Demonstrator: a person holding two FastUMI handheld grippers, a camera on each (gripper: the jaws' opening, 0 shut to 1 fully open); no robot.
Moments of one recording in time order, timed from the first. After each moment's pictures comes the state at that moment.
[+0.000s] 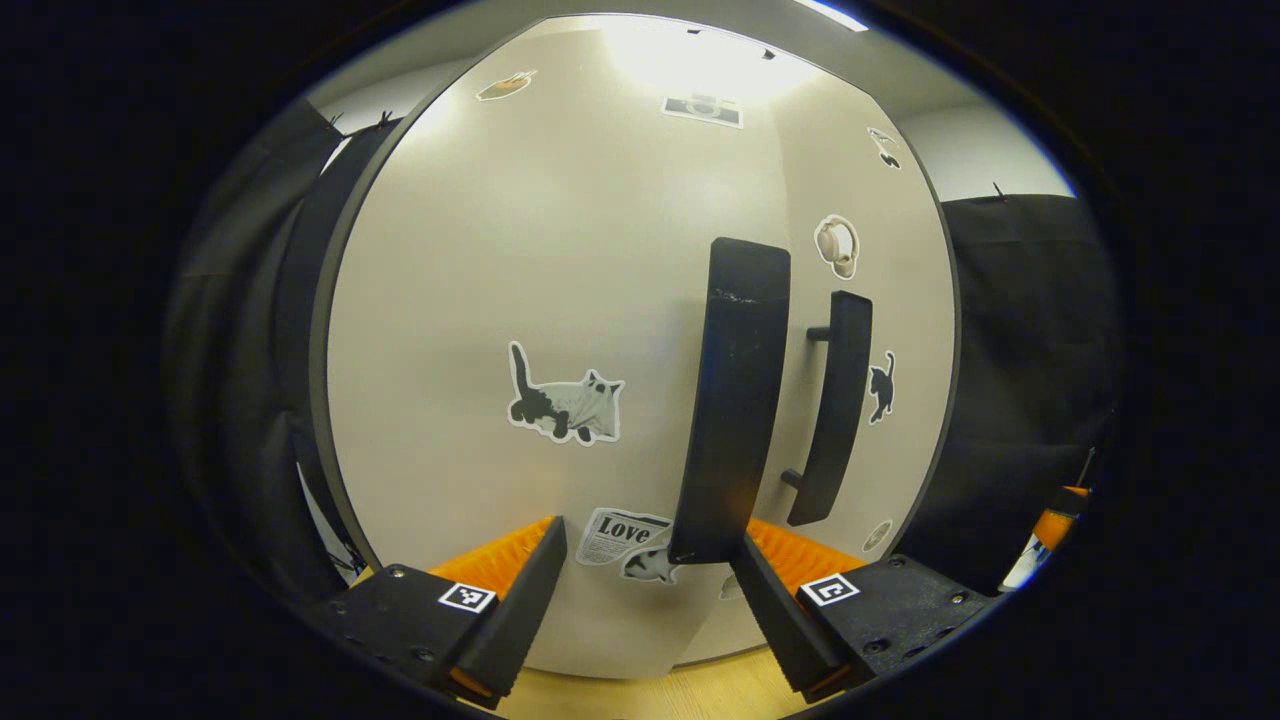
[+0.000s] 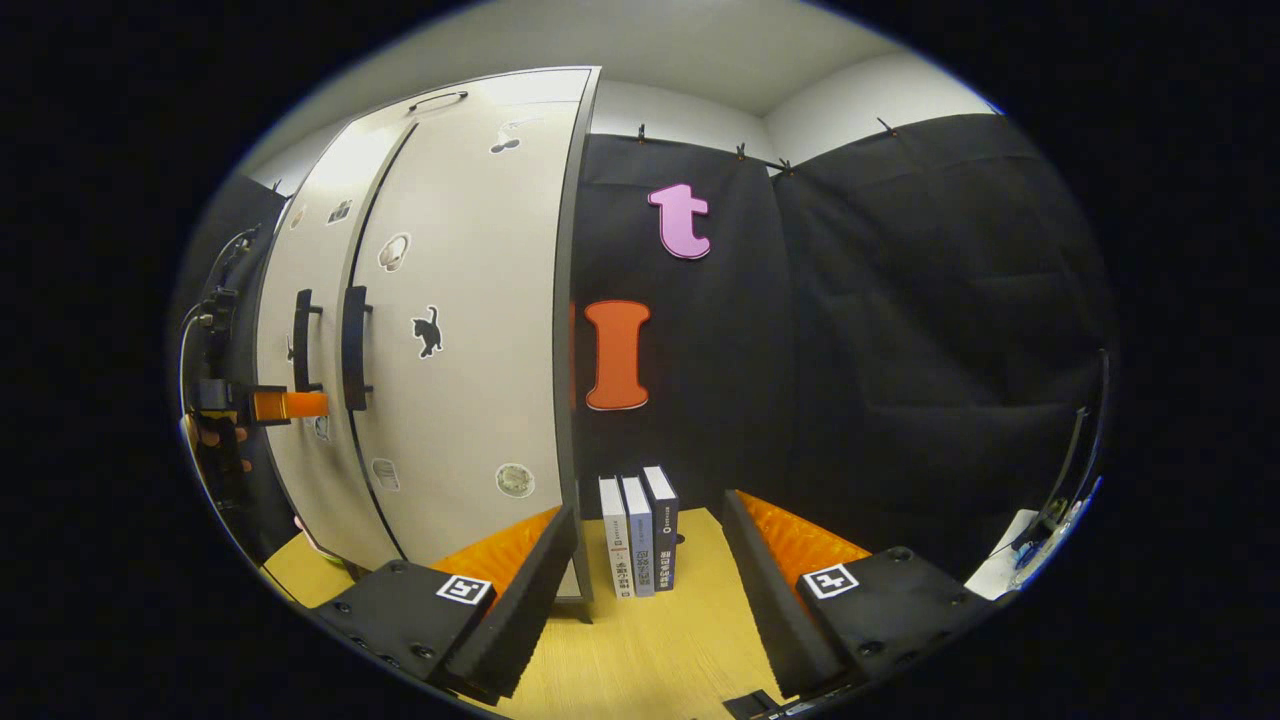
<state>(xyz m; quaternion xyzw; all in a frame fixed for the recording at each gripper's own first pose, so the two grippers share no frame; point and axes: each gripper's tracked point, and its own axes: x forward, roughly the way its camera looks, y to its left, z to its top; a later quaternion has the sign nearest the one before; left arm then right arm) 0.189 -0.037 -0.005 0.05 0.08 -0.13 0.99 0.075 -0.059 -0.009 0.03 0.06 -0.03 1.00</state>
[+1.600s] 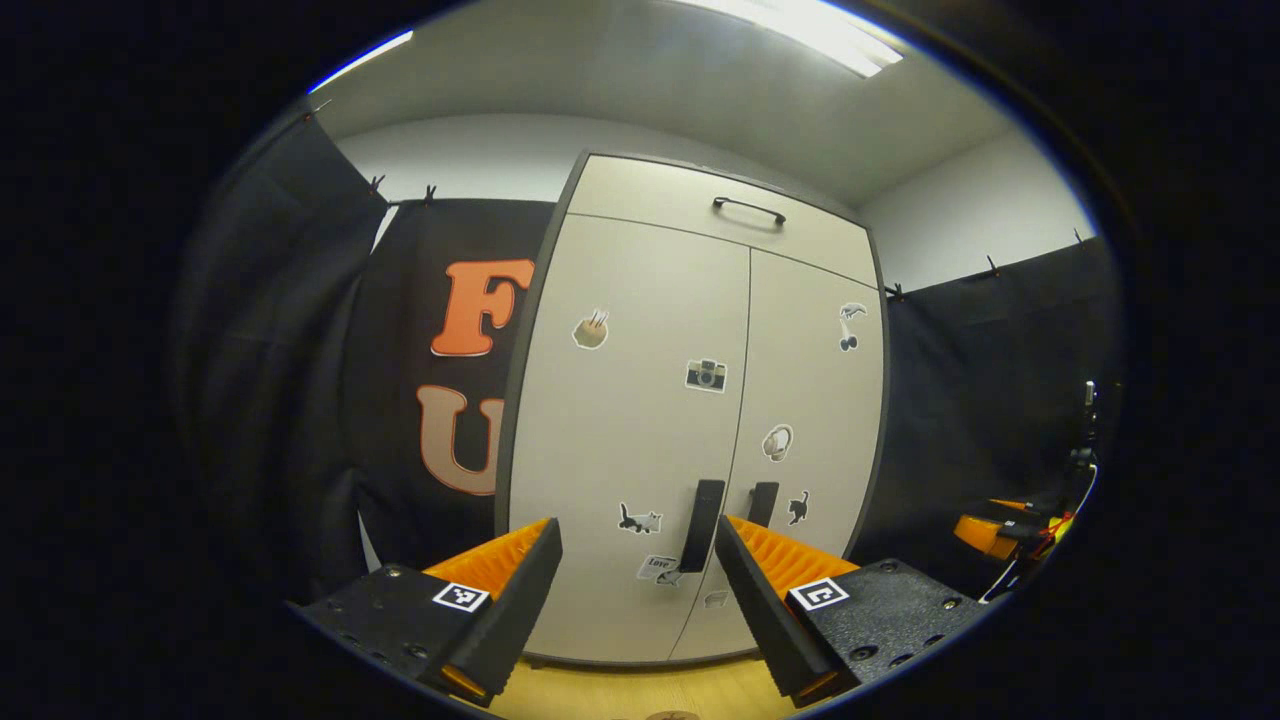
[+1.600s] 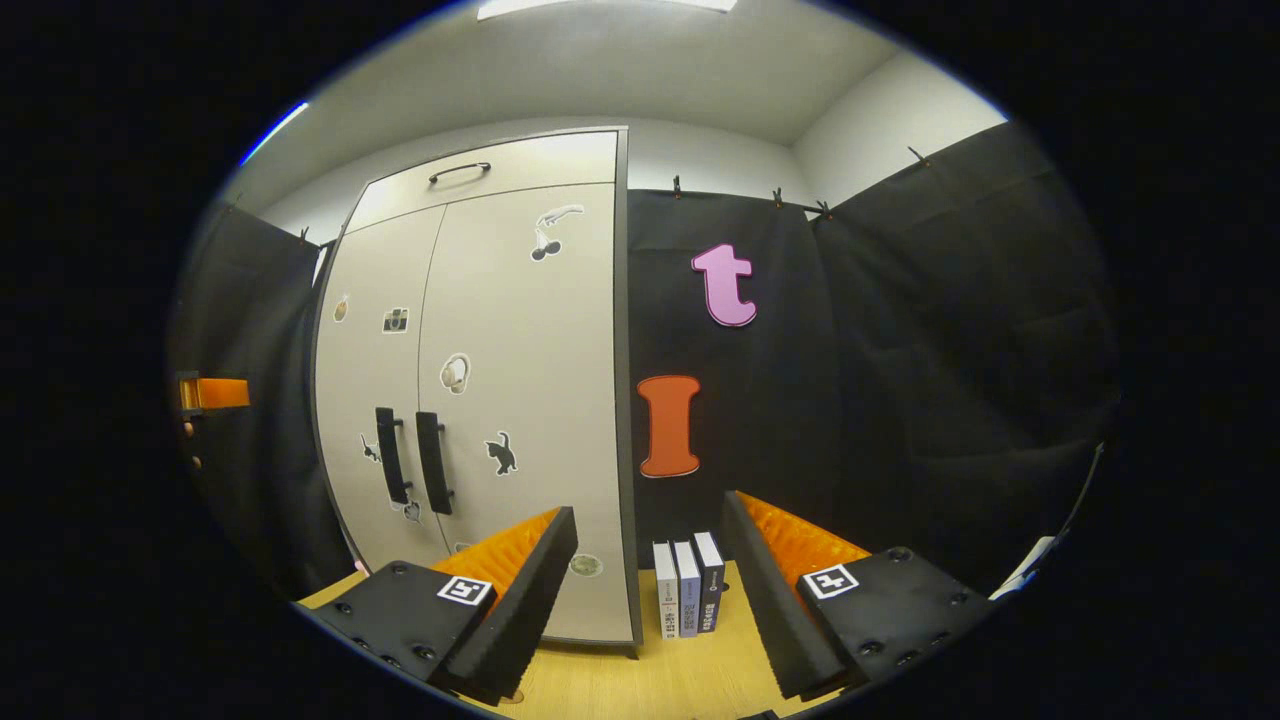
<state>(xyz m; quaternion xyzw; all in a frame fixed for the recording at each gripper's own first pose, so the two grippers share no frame) 0.017 0.029 0.197 0.04 -0.03 -0.11 0.99 0.052 -0.041 0.122 0.04 -0.01 0.05 1.00</state>
